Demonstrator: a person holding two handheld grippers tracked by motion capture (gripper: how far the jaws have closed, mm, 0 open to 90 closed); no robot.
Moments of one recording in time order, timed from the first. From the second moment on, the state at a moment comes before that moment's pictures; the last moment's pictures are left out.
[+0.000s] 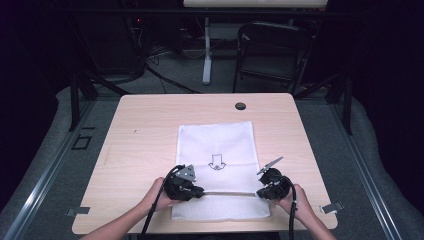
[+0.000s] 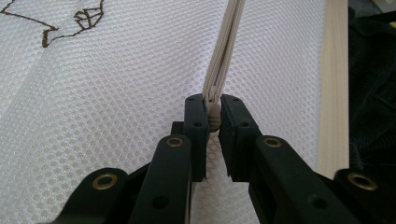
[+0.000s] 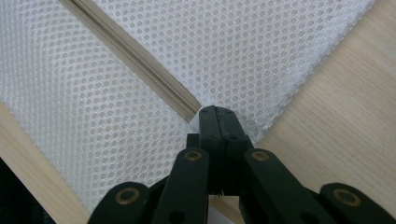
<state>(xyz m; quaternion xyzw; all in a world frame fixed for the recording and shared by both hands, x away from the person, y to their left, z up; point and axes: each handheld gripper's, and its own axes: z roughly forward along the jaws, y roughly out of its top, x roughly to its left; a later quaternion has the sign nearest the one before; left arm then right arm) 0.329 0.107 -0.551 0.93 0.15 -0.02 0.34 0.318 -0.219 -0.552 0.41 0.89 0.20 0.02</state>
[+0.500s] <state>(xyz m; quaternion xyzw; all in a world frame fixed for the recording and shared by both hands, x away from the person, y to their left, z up) 0.327 0.123 -0.550 0.93 0.15 -0.02 0.35 0.318 -0.219 -0.552 0.41 0.89 0.20 0.02</state>
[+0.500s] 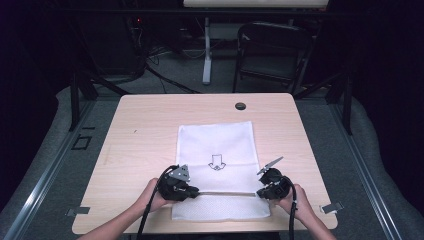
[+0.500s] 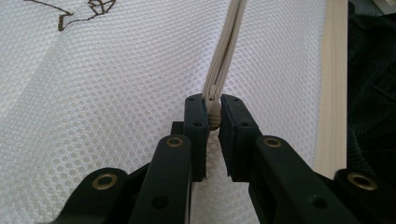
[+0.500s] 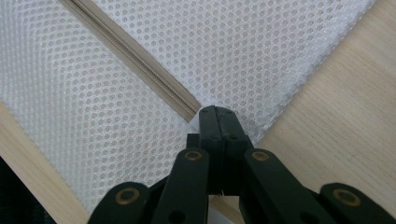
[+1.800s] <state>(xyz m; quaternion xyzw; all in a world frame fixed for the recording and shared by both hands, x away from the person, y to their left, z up) 0.323 0.156 -0.550 0.93 0.16 -0.01 0.34 0.318 -0.219 -0.552 0.41 0.89 0.19 0.02</state>
